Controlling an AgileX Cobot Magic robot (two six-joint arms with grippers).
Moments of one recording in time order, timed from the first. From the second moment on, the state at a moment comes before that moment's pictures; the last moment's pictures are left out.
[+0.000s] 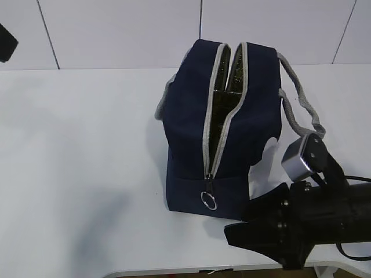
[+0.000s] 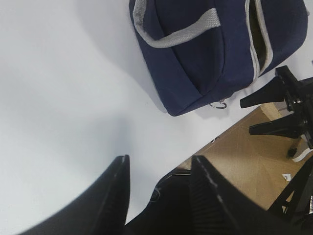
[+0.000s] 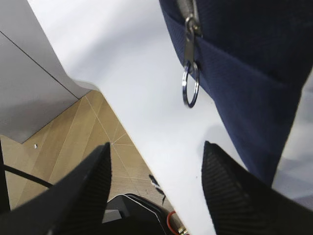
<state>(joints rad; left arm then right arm) -0.25 1.24 -1.36 -0.46 1.25 0.22 0.22 1.54 -0.44 1.77 0.82 -2.18</state>
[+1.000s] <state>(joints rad) -0.25 1.24 -1.36 -0.46 1.25 0.22 0.22 1.71 -0.53 1.77 0.93 -2.12</state>
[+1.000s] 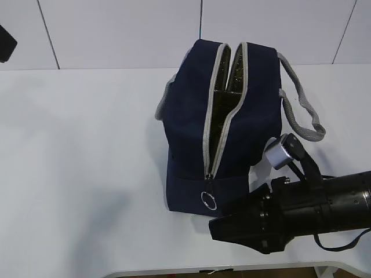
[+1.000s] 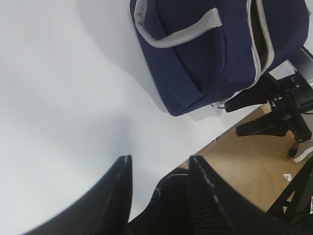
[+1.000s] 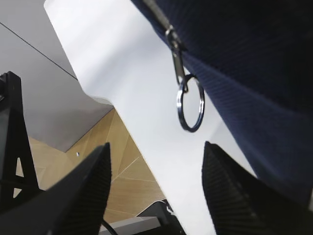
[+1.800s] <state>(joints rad) -0.25 1.24 -1.36 -0.46 1.25 0.22 0.22 1.76 -0.61 1.77 0.98 -2.15</state>
